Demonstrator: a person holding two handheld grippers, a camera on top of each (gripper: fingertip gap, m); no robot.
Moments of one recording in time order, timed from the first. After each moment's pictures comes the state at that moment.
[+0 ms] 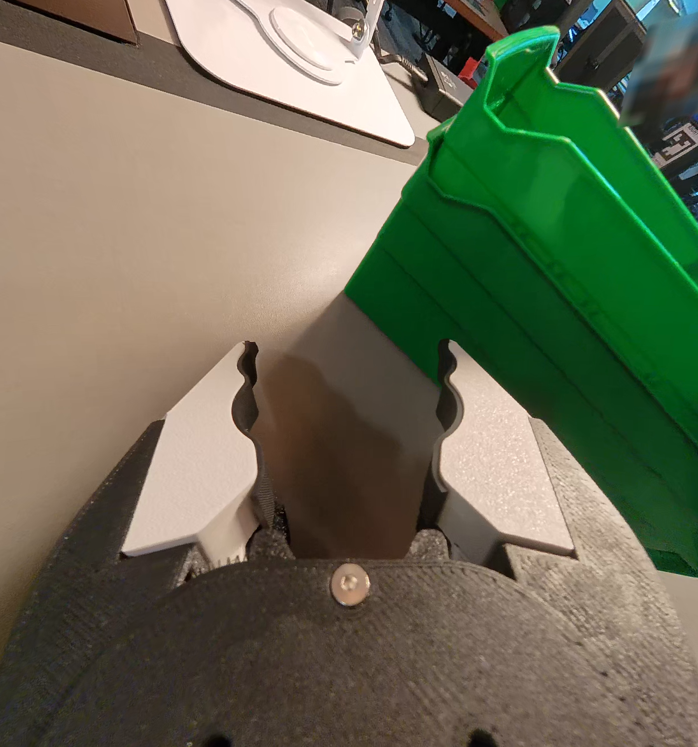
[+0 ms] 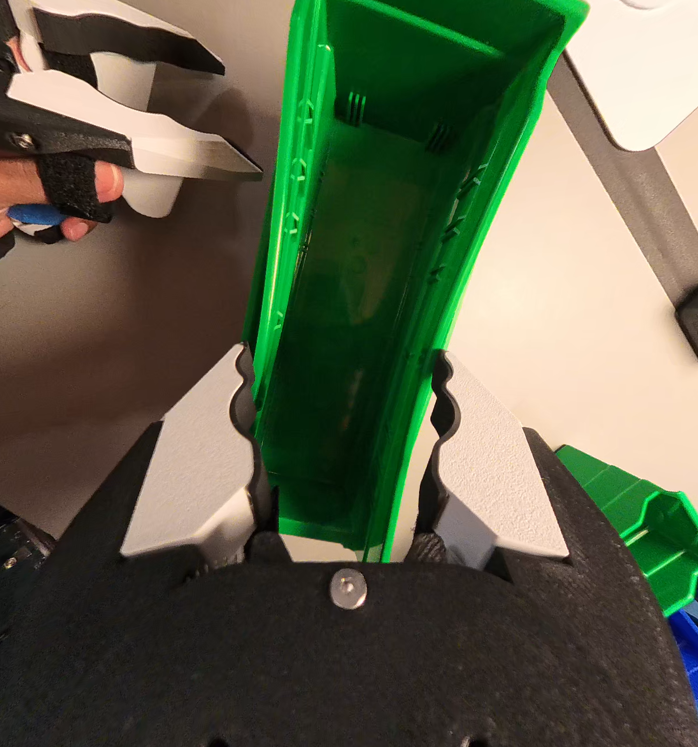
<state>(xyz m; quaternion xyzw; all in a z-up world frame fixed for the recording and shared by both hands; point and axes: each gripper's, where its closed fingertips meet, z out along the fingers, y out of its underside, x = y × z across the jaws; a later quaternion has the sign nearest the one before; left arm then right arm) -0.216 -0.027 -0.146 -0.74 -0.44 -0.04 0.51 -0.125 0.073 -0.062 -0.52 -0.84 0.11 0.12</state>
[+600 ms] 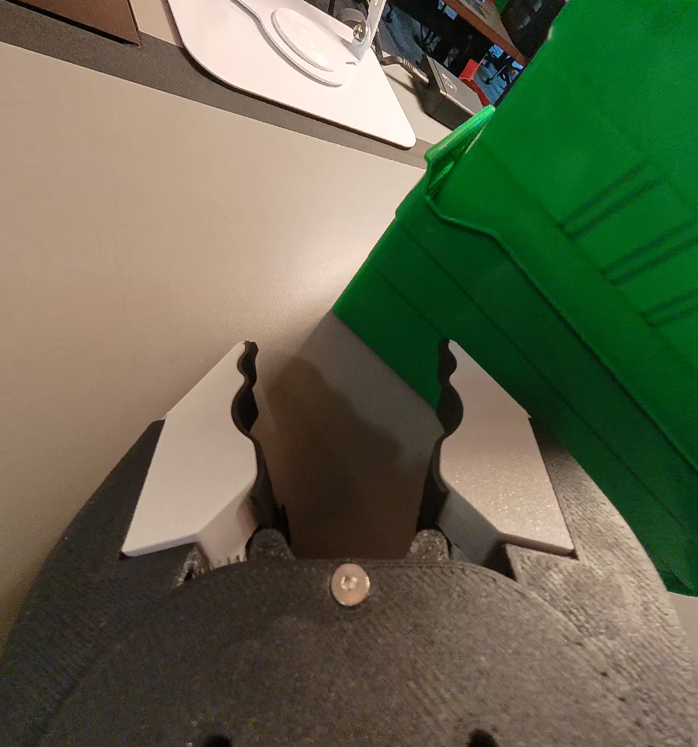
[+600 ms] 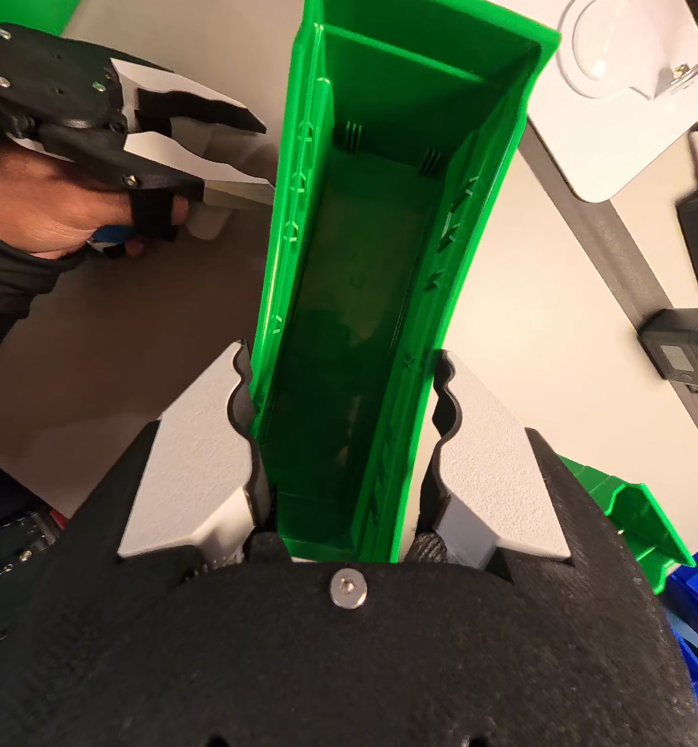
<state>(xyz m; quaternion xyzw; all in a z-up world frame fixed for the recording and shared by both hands) -0.217 -0.028 -0.146 -0.74 -0.44 -0.04 0.51 -0.121 0.060 -0.022 -0.50 -0.84 0.14 0.15</state>
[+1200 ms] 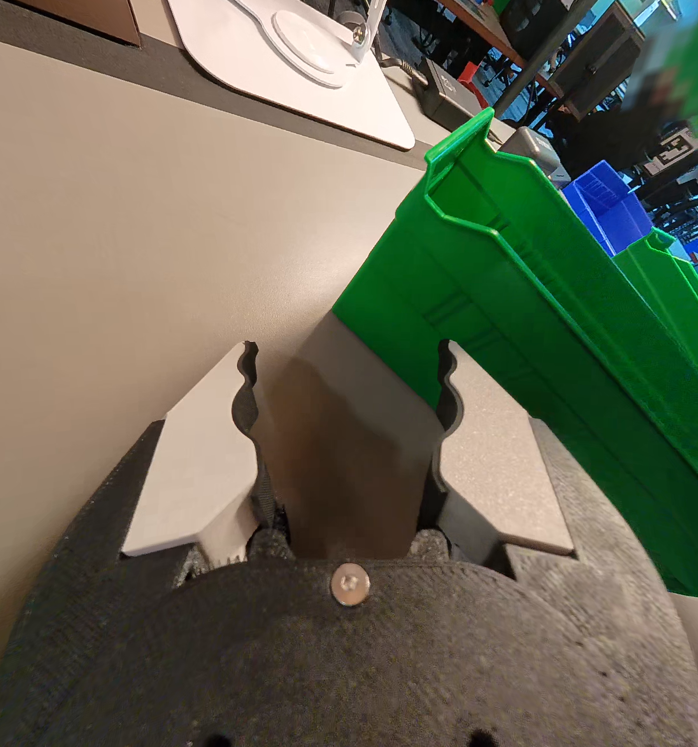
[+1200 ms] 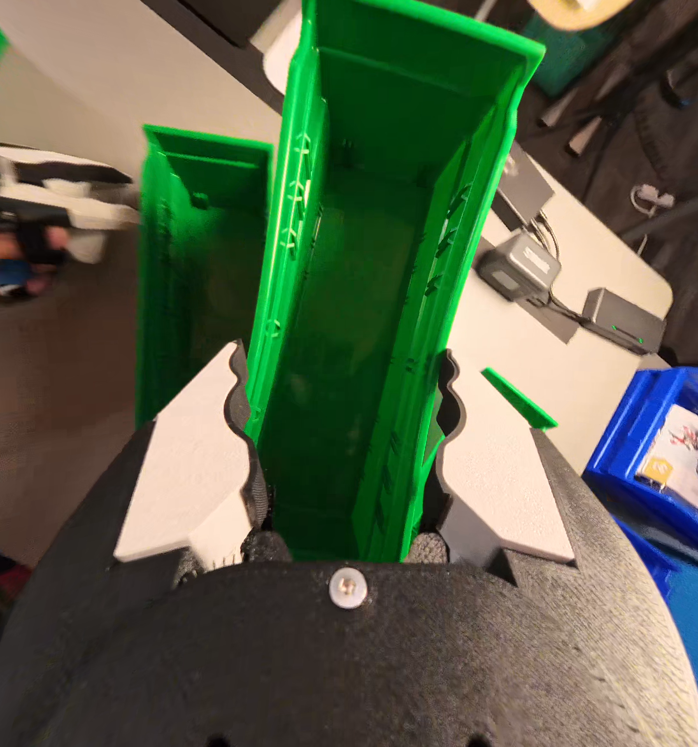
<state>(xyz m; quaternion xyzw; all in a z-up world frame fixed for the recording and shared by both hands) -0.217 -0.028 -0.146 -0.74 -0.44 -0.04 0.52 -0.095 0.166 0.055 -0.58 -0.76 0.16 0.26</state>
